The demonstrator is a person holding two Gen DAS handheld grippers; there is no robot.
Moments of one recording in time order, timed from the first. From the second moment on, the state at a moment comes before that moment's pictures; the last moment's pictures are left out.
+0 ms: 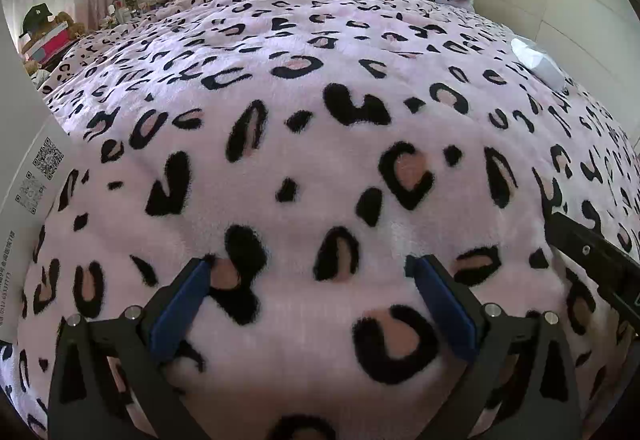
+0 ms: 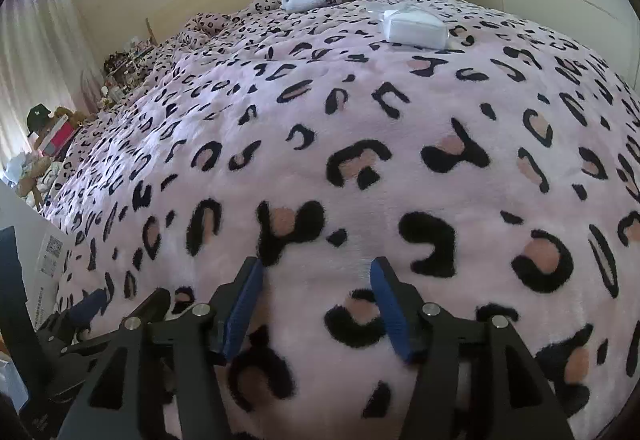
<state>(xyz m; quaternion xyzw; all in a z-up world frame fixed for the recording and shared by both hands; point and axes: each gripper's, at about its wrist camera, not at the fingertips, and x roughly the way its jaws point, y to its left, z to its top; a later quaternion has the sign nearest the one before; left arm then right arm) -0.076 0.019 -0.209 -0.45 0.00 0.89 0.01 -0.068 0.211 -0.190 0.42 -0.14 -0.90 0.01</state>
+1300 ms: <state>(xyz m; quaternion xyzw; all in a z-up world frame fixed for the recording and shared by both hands) -0.077 0.018 -0.211 -0.46 0.00 0.89 0.01 -0.071 0.208 -0.193 0.43 -0.13 -0.90 0.02</state>
